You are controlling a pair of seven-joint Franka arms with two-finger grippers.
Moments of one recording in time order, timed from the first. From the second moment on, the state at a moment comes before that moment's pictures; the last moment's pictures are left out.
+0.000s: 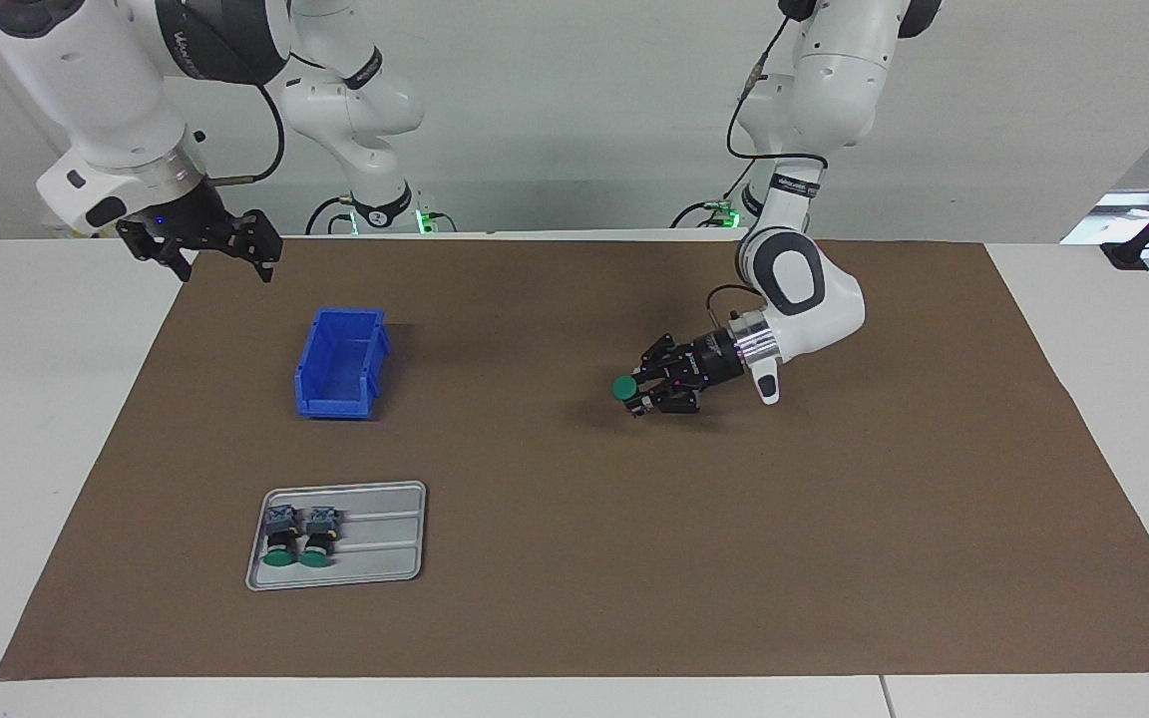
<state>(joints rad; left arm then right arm) -0.41 0.25 -0.04 -2.19 -1.73 2.22 -0.66 0.05 0.03 -0.06 -1.54 -0.07 1.45 -0.04</state>
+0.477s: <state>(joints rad) -0.38 0.27 -0.04 -2.24 -1.84 2.11 -0.54 0.05 0.03 -0.06 -1.54 -0.07 1.45 -0.04</state>
